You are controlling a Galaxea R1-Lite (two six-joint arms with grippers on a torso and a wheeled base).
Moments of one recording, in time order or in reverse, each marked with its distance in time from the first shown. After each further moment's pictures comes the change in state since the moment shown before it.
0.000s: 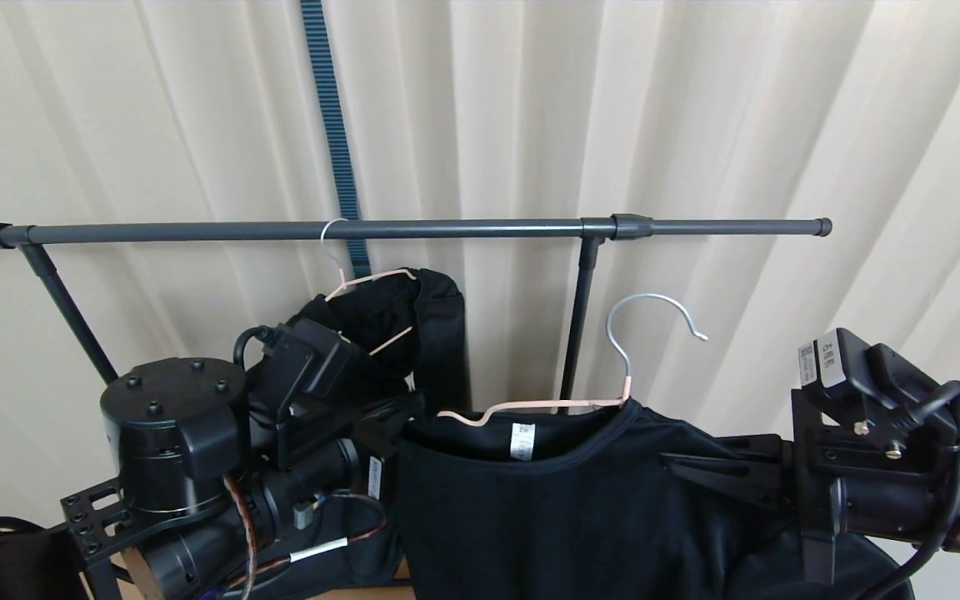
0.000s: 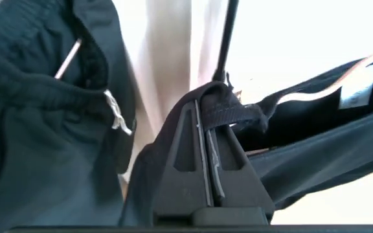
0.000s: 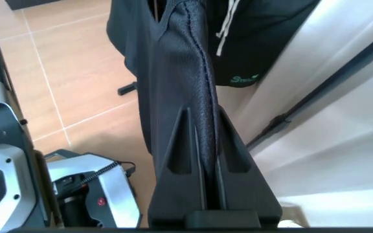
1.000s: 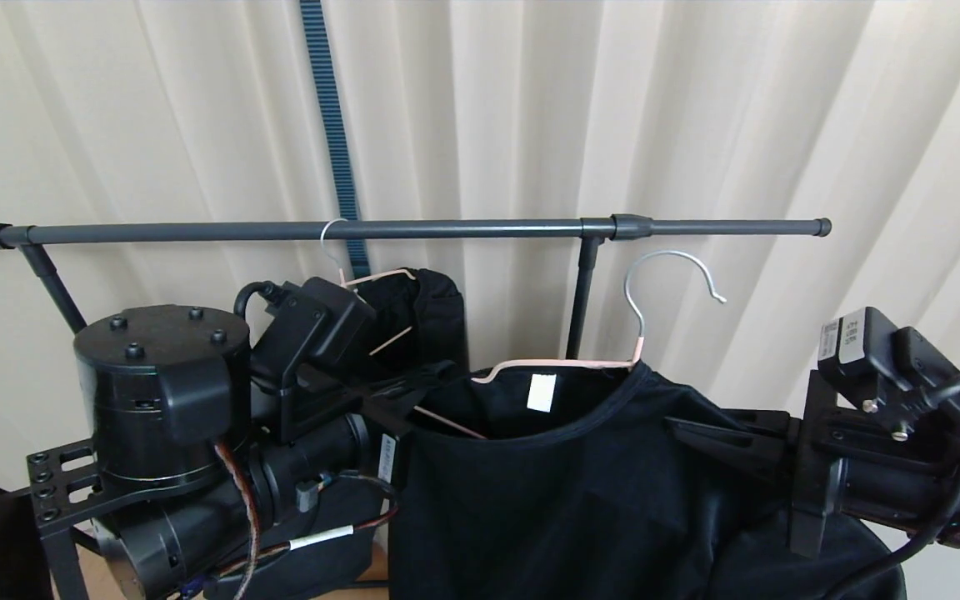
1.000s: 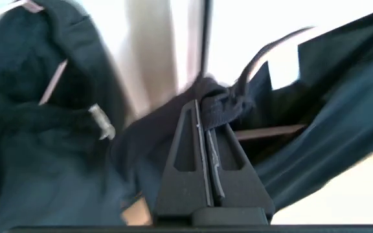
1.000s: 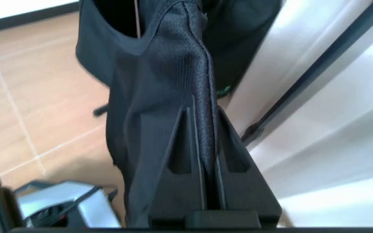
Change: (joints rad) left arm -0.073 -0.099 -0.165 0.295 0.082 0.010; right arm 0.031 -0.021 0.049 -0.157 -0.139 0.048
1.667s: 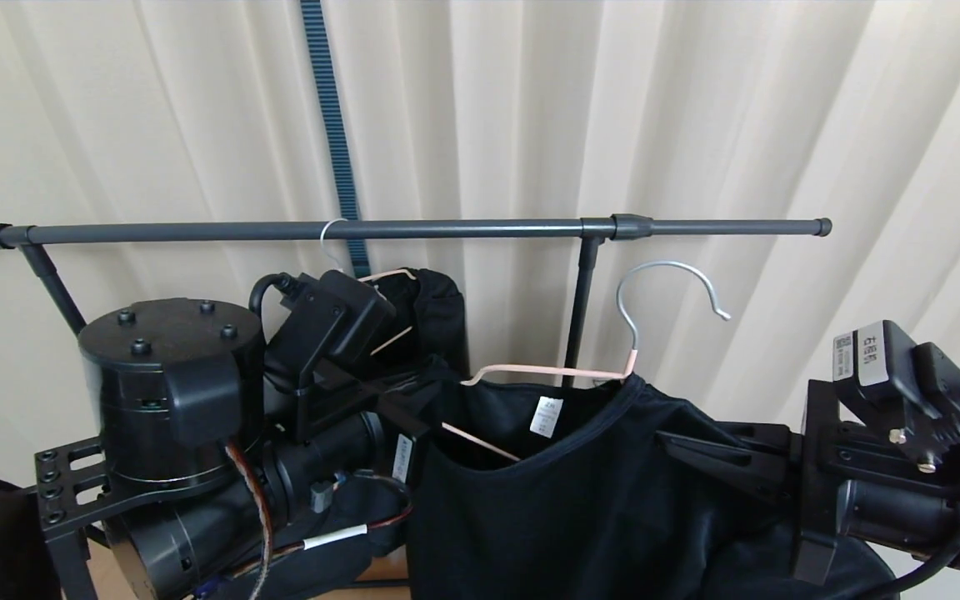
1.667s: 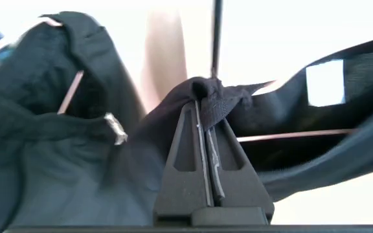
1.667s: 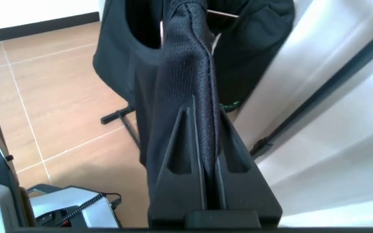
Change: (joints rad) left arm -0.043 0.009 -0.029 -0.002 0.021 0.043; right arm 0.070 -0.014 0.024 -0.038 0.001 0.005
